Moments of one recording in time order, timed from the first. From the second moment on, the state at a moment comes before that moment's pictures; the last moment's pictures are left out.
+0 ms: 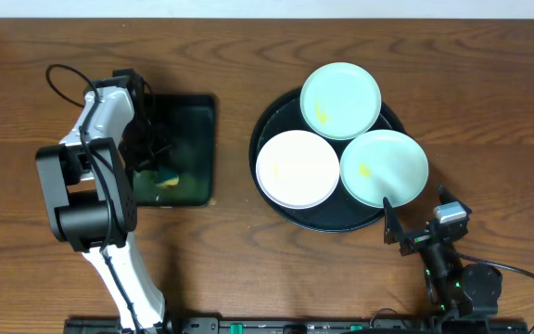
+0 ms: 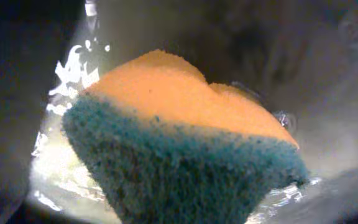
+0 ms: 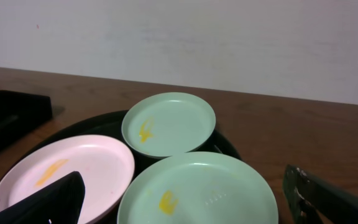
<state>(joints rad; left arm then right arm) 0.15 2.12 1.54 -1.13 0.09 -0.41 0.02 0.01 0.01 -0.05 -0.27 -0.01</state>
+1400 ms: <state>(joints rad) 0.06 1.59 1.39 -0.75 0.05 -0.39 0.02 0.01 0.01 -0.05 -0.27 -0.01</state>
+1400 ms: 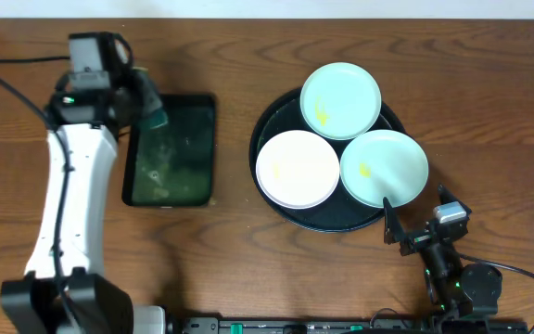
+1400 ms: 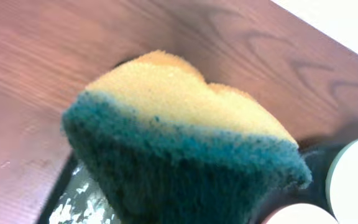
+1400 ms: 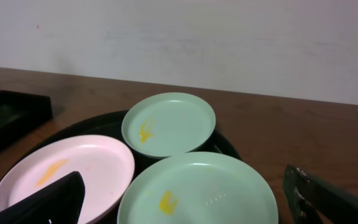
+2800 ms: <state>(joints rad) -0.24 1.43 1.32 -0.85 0.18 -0.61 0.02 0.01 0.01 -0.05 -0.27 -0.01</state>
